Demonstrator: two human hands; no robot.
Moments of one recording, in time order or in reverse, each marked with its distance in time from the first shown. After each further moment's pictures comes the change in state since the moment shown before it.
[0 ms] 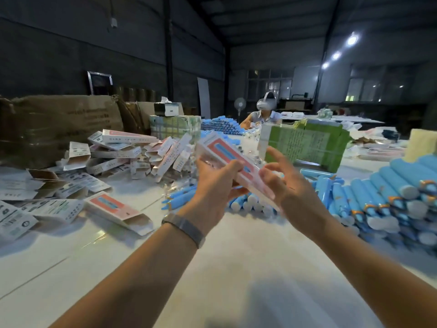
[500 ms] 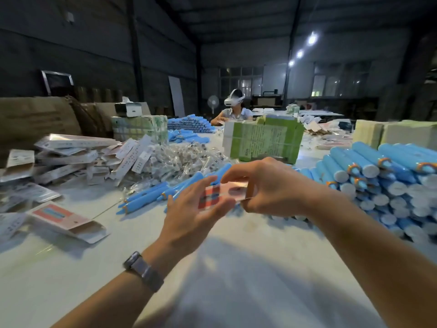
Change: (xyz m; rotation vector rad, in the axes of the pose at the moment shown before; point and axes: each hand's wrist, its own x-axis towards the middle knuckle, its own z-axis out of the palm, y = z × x) left_hand -0.049 -0.041 0.008 0.981 -0.180 0.316; right_hand -0.010 -0.024 -0.076 -0.587 -0.344 -0.155
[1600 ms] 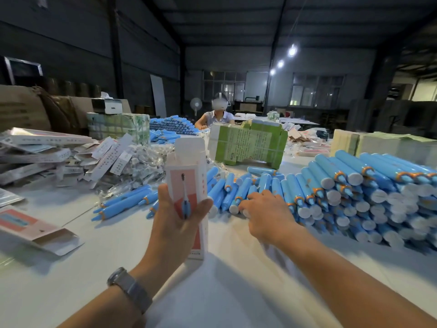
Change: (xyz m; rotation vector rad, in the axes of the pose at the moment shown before) left_hand 0.005 -0.026 0.023 -0.524 0.242 0.019; right_hand 0.006 0.074 0.087 -0.577 -0.095 0.368
